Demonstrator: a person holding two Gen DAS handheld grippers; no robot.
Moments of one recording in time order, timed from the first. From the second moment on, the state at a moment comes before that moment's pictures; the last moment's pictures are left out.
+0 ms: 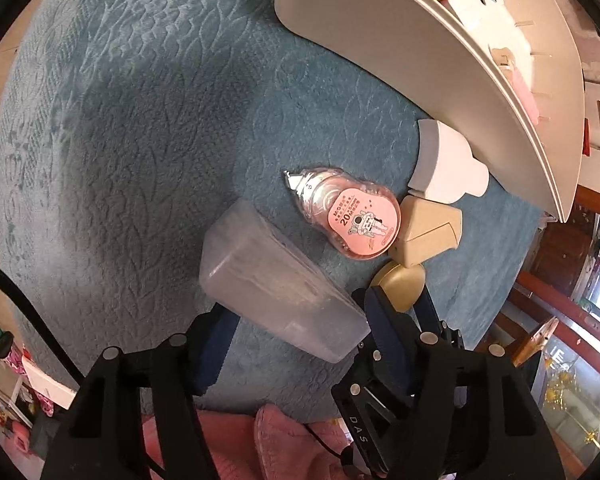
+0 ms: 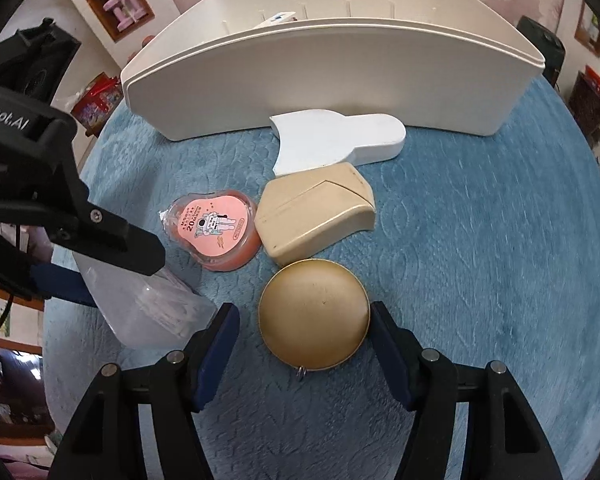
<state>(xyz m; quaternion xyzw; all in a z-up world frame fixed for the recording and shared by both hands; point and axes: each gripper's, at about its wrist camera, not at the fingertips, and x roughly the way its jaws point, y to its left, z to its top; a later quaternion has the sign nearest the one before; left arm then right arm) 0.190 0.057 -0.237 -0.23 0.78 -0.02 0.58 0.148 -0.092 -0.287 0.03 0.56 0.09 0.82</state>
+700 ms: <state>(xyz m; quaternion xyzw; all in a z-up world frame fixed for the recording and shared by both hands) 0.166 0.116 -0.235 -0.28 0.78 -0.04 0.57 0.129 -0.087 -0.284 0.05 0.59 0.09 0.80</state>
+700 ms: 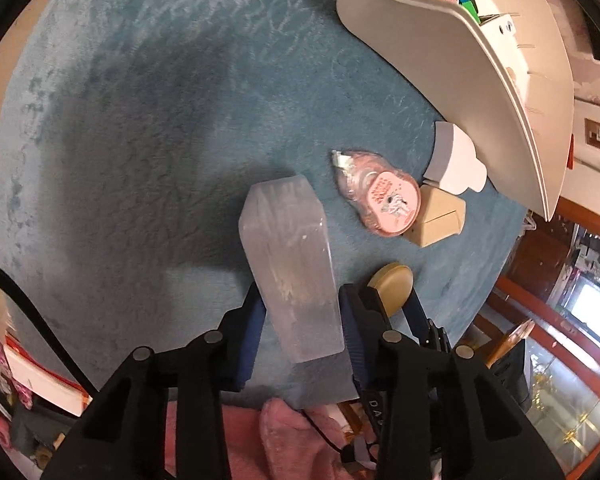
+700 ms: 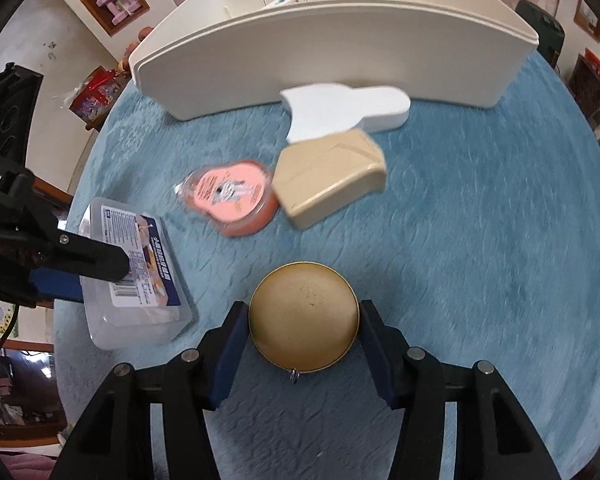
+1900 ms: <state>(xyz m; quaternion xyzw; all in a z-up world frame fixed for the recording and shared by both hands) 0.198 0.222 -0.088 -0.25 0.60 -0.02 0.76 0.169 0.010 -0.148 -0.02 0.46 0.25 0.85</state>
